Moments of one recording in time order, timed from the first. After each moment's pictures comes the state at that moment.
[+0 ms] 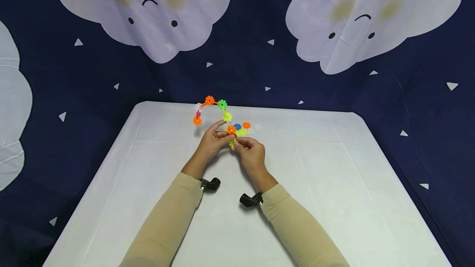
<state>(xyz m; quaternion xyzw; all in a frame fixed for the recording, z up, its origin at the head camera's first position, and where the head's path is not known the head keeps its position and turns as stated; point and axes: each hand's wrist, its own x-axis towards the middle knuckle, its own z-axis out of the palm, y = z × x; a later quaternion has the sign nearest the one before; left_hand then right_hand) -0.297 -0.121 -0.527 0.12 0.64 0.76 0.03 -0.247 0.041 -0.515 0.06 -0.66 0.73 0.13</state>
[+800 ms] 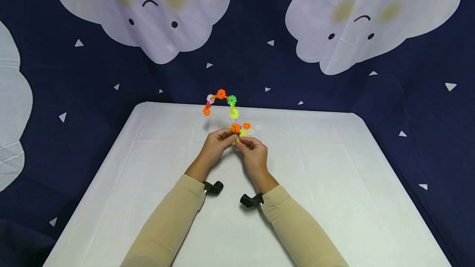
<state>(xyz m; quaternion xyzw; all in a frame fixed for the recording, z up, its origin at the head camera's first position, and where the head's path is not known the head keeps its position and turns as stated) -0.291 -0.105 -0.532 0.14 0.63 0.76 0.00 -0.248 0.043 -0.519 0.08 -0.59 0.78 0.17</state>
